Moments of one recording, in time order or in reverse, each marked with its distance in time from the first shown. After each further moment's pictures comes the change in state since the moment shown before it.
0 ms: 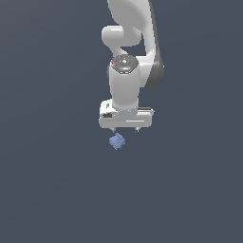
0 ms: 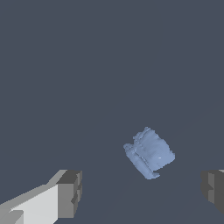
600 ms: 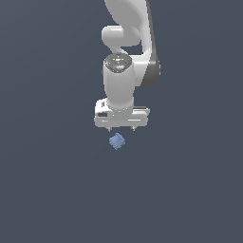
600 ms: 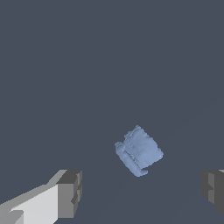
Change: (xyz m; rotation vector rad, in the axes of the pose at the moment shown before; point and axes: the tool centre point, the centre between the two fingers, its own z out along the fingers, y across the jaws) arm -0.001 0.016 -0.005 -0.004 -0.007 -0.003
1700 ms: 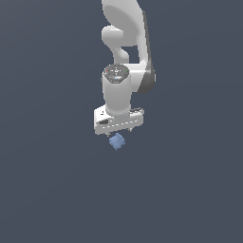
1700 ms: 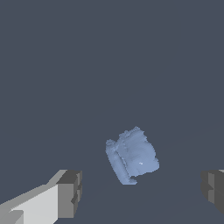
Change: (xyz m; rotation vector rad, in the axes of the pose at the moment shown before) arm -0.006 0.011 0.030 -0.016 -0.009 -0.244
